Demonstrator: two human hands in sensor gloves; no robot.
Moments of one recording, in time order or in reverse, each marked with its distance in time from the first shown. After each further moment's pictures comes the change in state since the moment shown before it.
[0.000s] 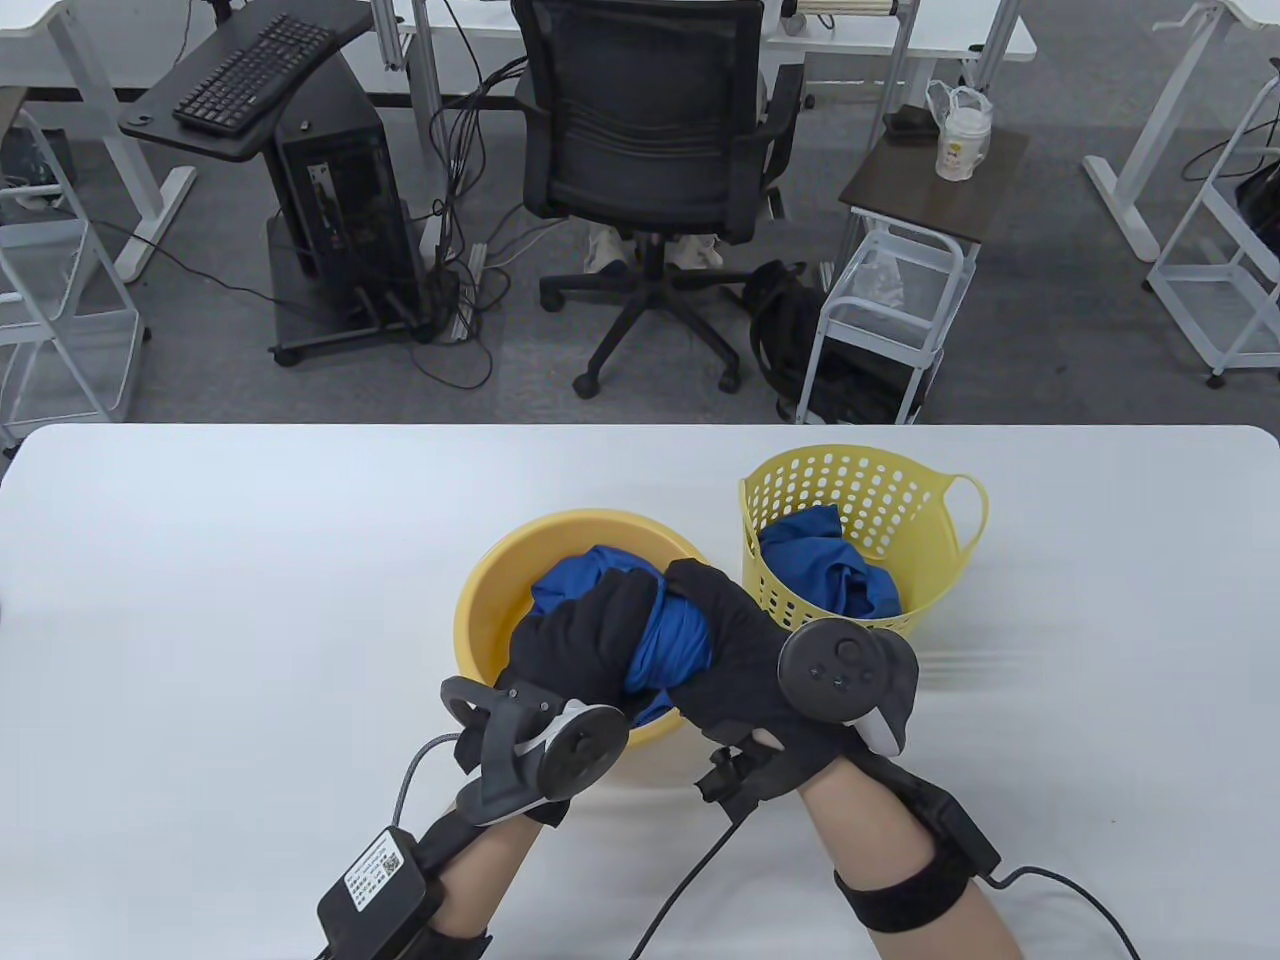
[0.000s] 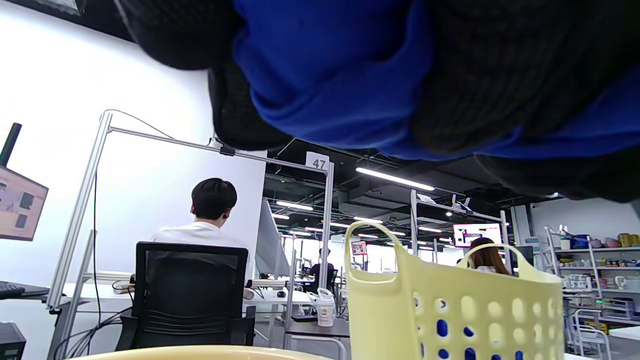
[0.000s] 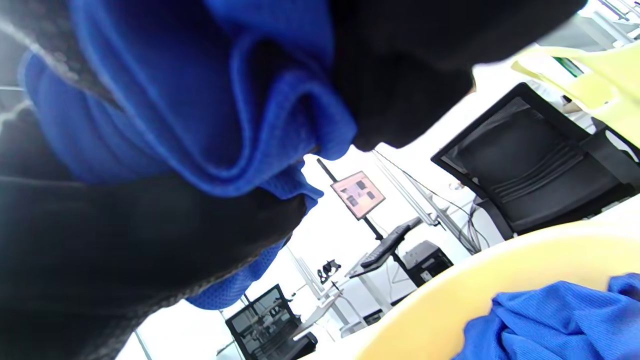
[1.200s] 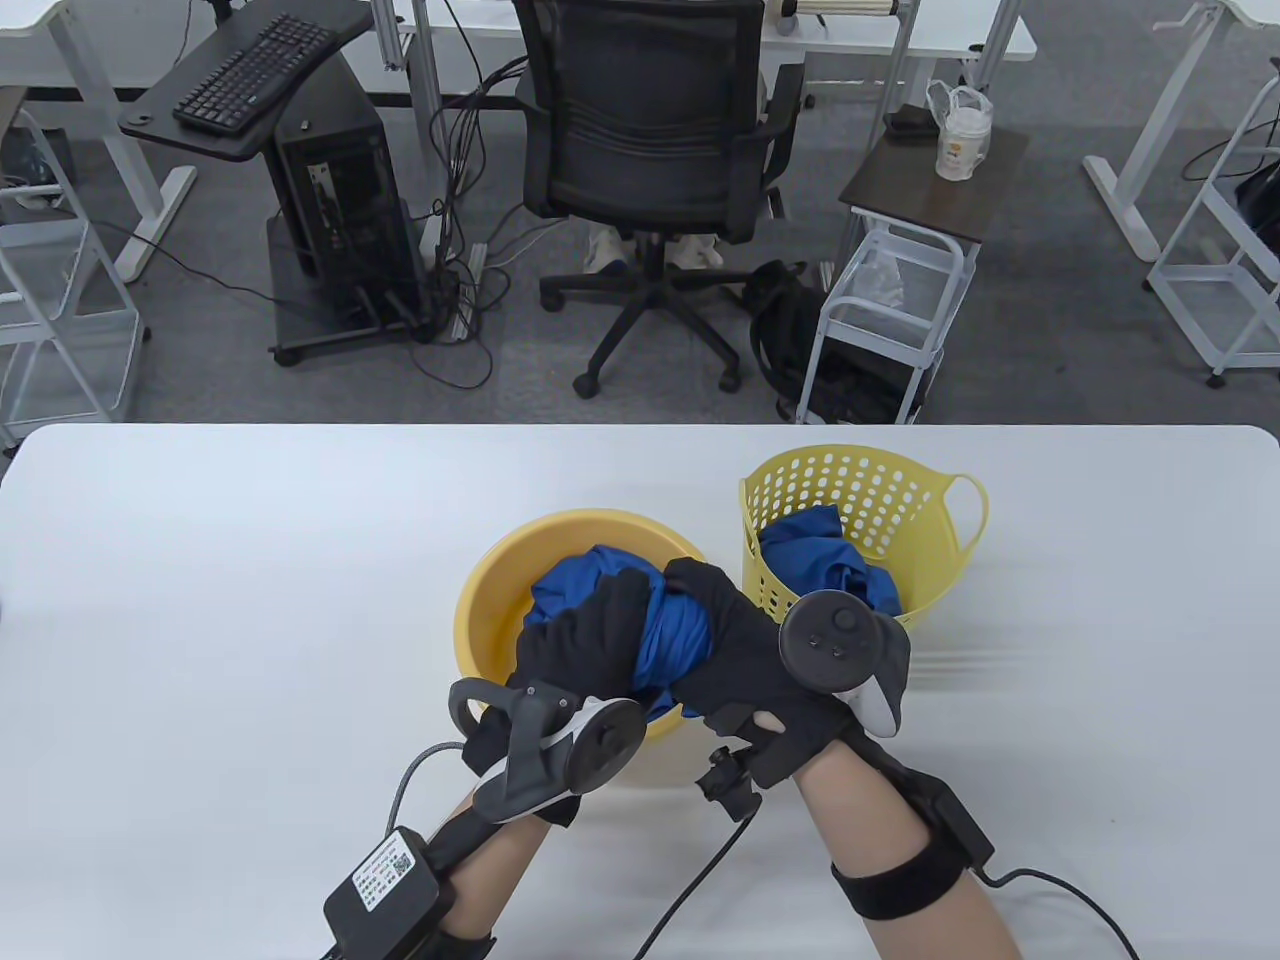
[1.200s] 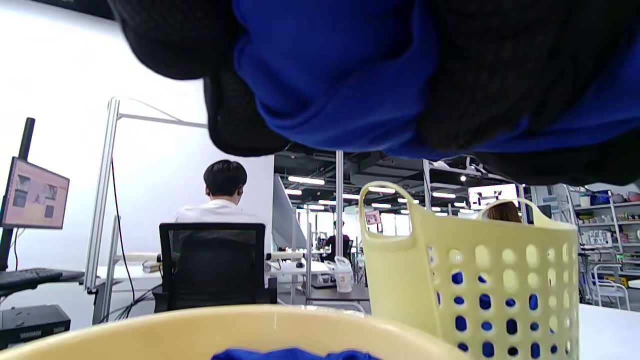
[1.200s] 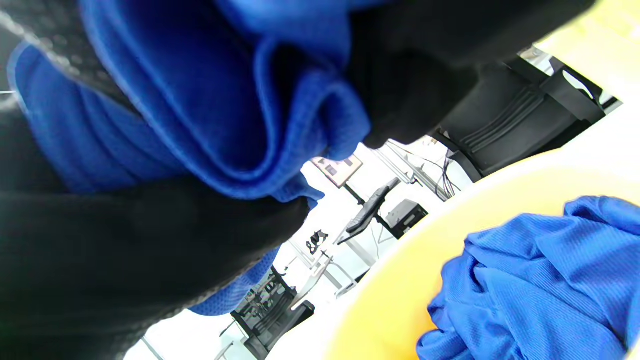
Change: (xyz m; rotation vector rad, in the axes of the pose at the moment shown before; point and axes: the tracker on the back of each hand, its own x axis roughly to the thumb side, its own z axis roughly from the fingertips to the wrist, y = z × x) left_hand 0.005 -0.006 -0.004 -0.109 0.018 -0.061; right_hand -0.022 0.009 -0.008 0.089 0.104 -0.094
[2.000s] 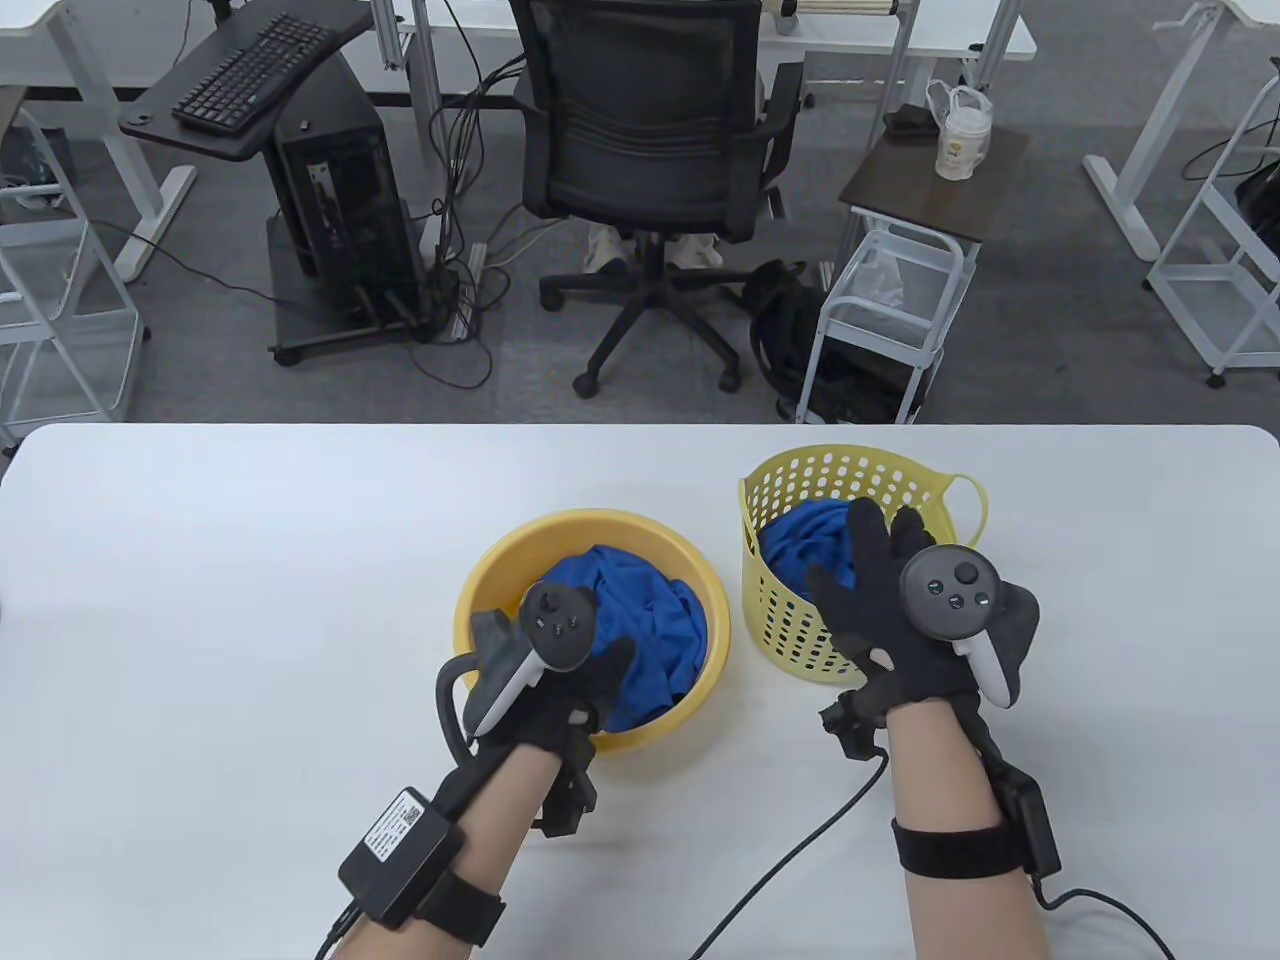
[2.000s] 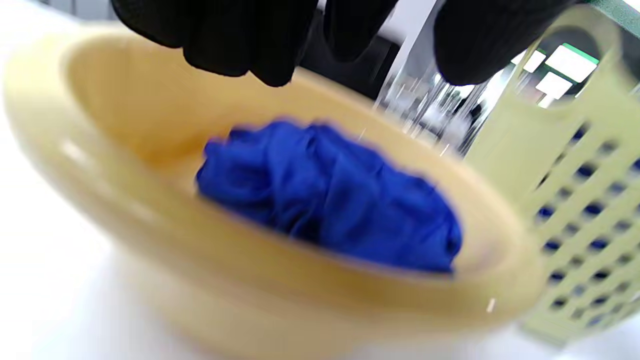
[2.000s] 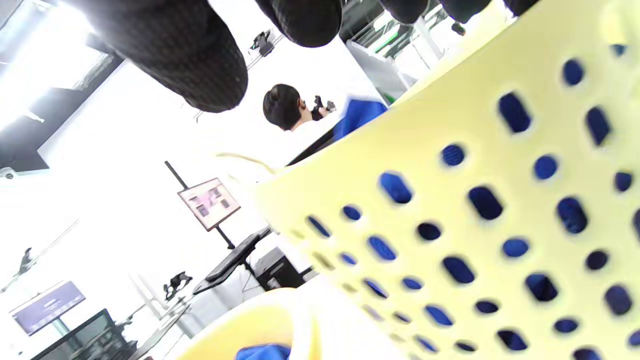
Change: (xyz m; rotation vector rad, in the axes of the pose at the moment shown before) left_hand -0.040 -0.071 -0.034 -0.738 0.507 0.285; right_hand -0.065 -0.087 0.002 -0.174 0.290 0.237
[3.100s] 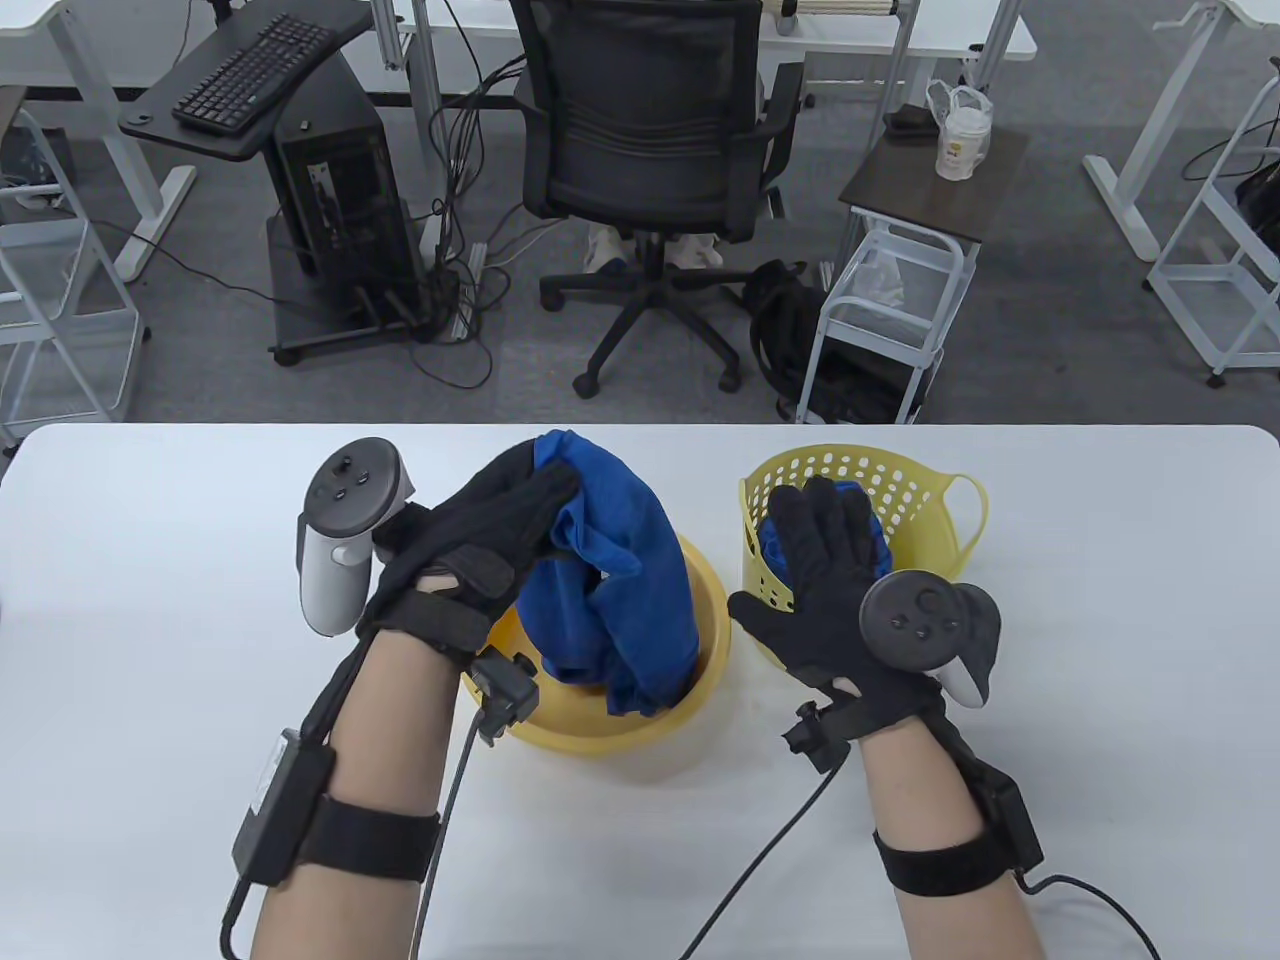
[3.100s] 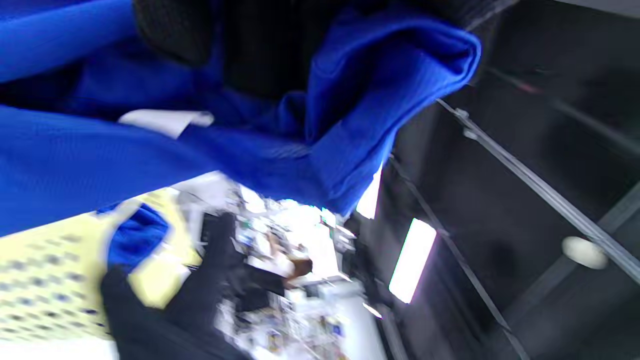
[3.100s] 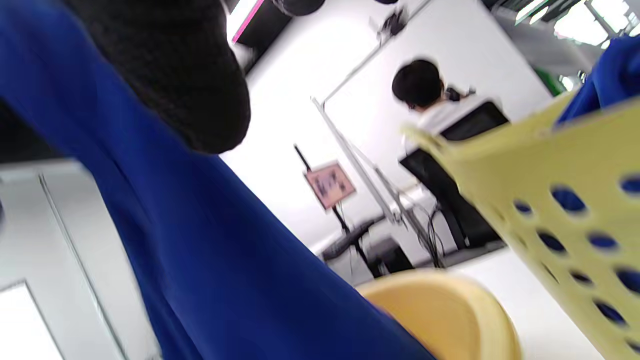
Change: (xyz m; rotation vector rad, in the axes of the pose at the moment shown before) left_hand -0.010 0.168 0.085 -0.054 -0.790 0.993; right_hand 0.052 0.021 0.014 0.124 -0.383 0.005
